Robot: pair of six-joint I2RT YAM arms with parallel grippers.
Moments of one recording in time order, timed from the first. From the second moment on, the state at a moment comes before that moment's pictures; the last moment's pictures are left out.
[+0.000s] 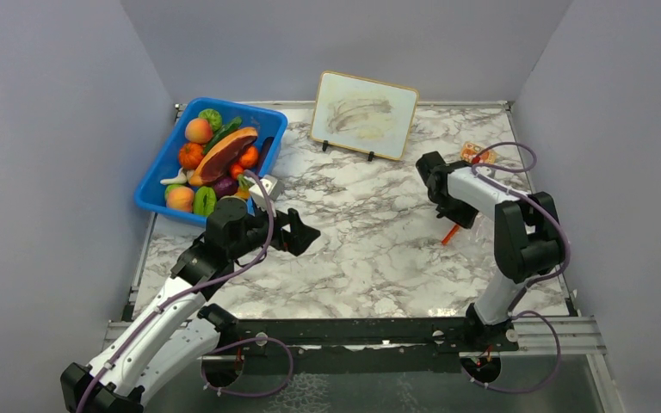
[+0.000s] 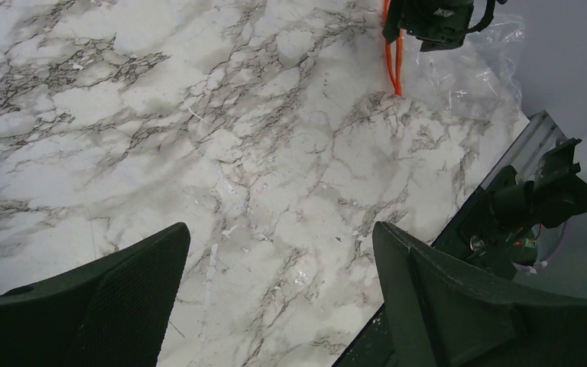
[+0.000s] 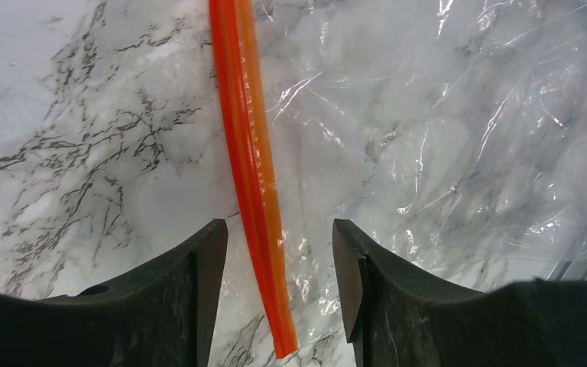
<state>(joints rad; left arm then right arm) -0.56 0.70 0.63 -0.25 0.30 -0.35 0.28 1.73 1.12 -0.92 0.77 1.06</state>
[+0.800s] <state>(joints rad) -0.56 0.70 0.63 -0.25 0.31 -0.34 0.24 1.84 1.16 -1.01 0.84 1.16</state>
